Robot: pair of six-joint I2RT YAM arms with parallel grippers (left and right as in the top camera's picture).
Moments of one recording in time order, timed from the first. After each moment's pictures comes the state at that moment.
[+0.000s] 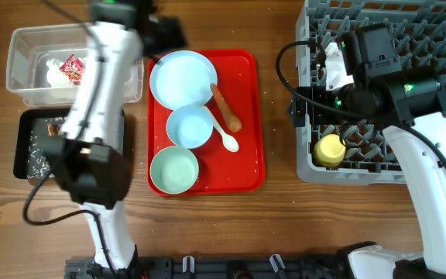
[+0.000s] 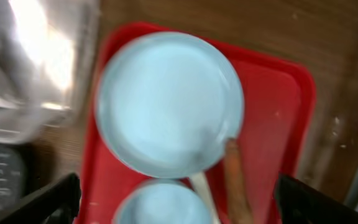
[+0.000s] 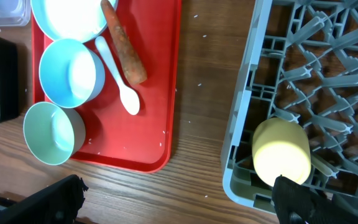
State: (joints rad) left arm -0.26 2.09 2.13 -1.25 -0.04 -0.52; right arm 0.25 1.46 1.62 -1.35 -0.17 0.19
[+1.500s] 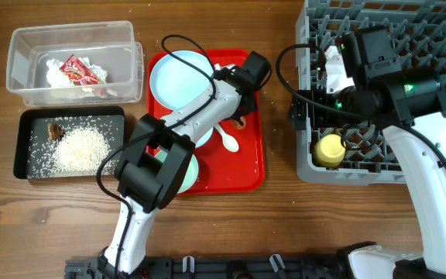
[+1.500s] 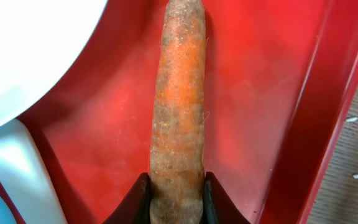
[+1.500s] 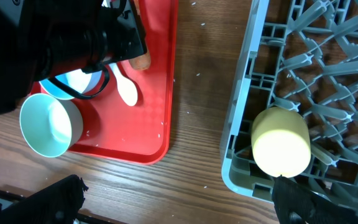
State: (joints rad) left arm -0.63 2.22 1.69 -0.77 -0.17 -0.88; right arm 0.25 1.46 1.62 -1.39 -0.17 0.19
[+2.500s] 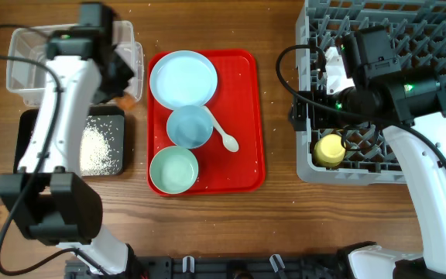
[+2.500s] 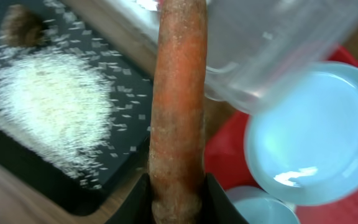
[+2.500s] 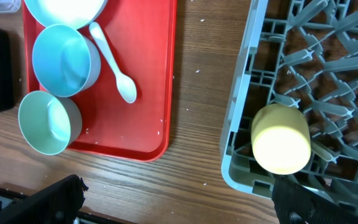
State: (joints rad) left arm 0.01 1.82 1.71 -1.23 -0.14 -0.73; right arm 0.25 1.46 1.62 -1.40 -0.17 0.19
